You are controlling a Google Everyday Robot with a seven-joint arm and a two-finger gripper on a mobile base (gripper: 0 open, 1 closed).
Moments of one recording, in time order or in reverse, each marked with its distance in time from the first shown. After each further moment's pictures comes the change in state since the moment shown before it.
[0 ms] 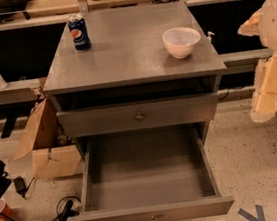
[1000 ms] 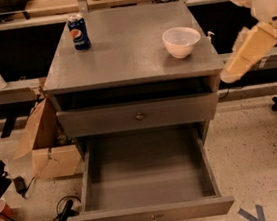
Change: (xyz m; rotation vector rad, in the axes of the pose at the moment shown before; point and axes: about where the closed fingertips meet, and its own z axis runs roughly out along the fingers) arm -0.031 -0.076 0.001 0.161 -0.313 0.071
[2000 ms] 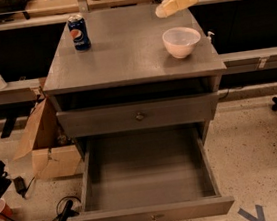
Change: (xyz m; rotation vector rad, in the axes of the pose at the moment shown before) arm -0.128 -0.165 0.084 0.164 -0.705 0.005
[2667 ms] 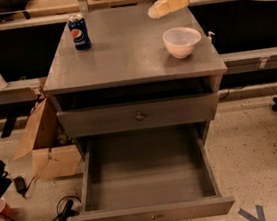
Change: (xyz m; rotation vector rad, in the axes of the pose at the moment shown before) arm 0.010 -0.006 0.020 0.008 -0.020 0.034
